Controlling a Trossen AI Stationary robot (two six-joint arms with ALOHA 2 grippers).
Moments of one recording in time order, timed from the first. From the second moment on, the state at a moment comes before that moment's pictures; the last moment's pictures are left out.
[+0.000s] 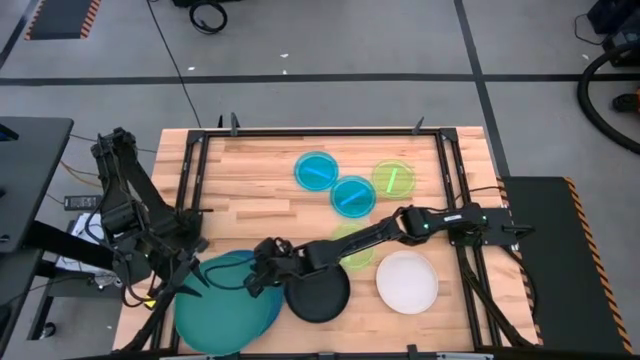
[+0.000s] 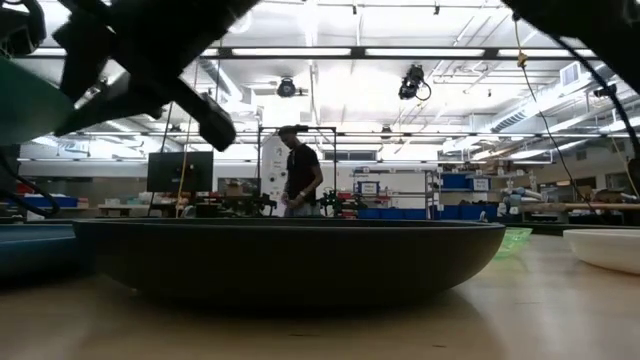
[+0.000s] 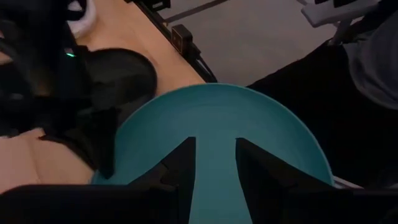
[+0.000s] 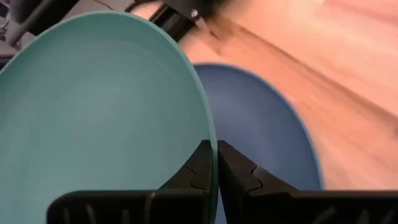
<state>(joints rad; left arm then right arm) -1.11 0.84 0.91 -0.74 -0.36 -0.35 0.29 2.58 2.36 -0.46 0.36 0.96</state>
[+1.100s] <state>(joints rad) -1.11 0.84 0.91 -0.76 -0.35 -0.36 0.27 2.58 2.32 -0.56 0.40 0.84</state>
